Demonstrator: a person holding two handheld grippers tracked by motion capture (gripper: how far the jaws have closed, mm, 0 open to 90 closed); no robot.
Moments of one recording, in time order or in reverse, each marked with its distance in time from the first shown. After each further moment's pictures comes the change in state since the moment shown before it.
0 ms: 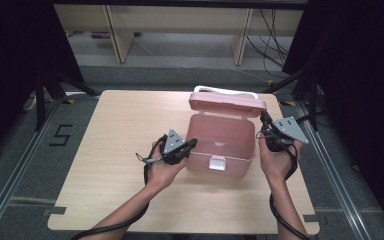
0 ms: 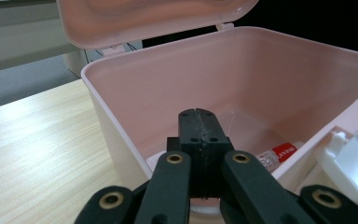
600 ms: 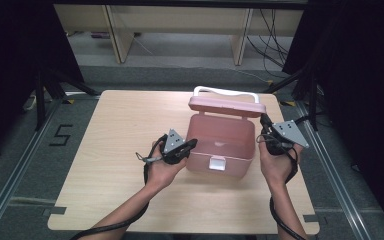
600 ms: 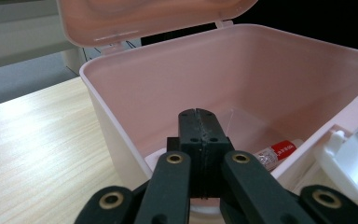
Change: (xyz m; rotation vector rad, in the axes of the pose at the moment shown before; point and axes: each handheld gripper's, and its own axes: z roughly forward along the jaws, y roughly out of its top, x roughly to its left) left arm 0.001 0.001 0.000 0.016 -0.007 0.006; right arm 0.003 -0.006 -0.007 0.004 -0.001 0.023
